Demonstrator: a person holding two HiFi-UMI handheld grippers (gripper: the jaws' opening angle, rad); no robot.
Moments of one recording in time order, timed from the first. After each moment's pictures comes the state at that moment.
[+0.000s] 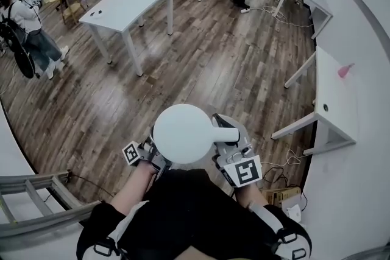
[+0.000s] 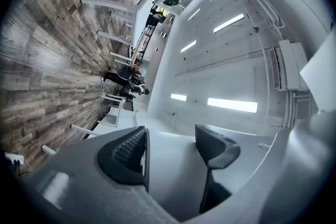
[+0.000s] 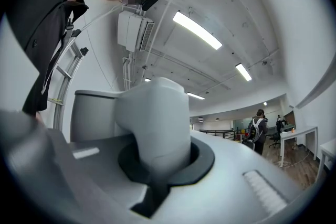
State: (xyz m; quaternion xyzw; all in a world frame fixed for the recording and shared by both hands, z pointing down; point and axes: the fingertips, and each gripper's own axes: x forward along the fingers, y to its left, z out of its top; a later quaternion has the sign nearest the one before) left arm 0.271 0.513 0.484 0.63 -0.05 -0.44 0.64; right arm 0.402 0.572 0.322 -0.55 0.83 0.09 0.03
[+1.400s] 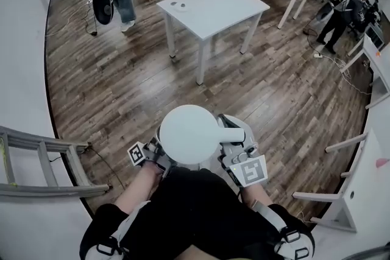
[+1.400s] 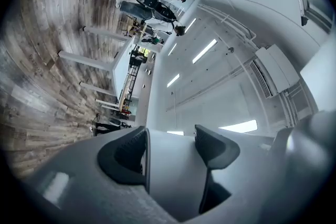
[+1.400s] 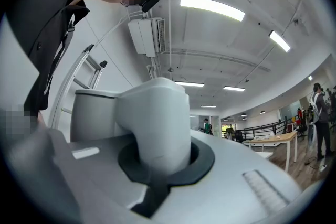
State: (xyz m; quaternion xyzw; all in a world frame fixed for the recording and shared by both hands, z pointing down) left arm 0.044 0.372 0.494 0.61 -0.20 -0.57 0.52; right arm 0.187 0.368 0.323 -0.33 0.94 0.08 0.09
